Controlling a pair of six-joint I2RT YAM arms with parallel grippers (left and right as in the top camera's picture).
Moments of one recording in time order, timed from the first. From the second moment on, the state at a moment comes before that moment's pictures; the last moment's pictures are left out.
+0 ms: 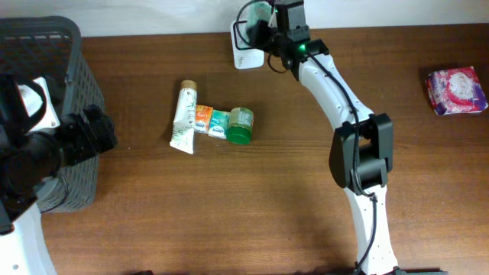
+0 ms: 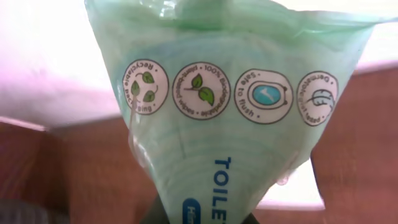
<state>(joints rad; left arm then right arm) 0.21 1.35 2.01 -1.62 0.12 -0.21 0.30 2.44 2.21 -0.31 -0.25 0.59</state>
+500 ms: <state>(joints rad) 0.21 1.35 2.01 -1.62 0.12 -0.21 0.32 2.53 2.22 -0.28 -0.18 0.57</state>
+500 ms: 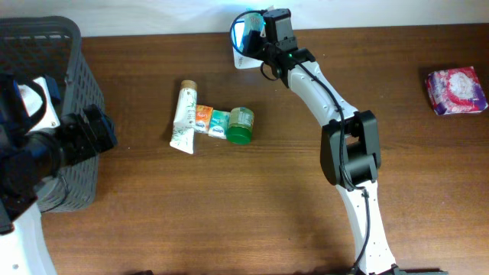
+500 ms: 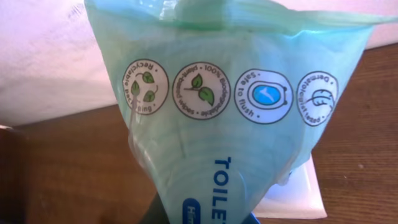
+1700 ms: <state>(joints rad) 0.21 1.35 2.01 -1.62 0.12 -0.21 -0.63 2.46 2.35 -1.32 0.09 0.52</state>
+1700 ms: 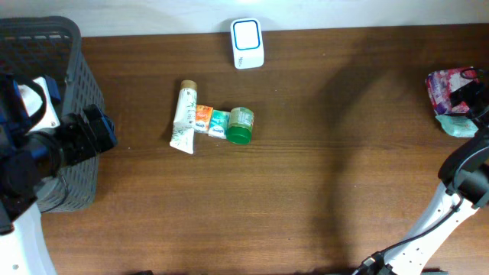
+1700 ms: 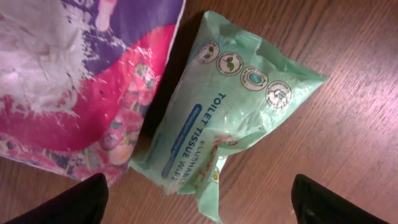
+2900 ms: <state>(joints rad) 0.21 1.35 2.01 -1.62 0.12 -0.21 0.63 2.29 2.20 -1.33 -0.01 0.59</state>
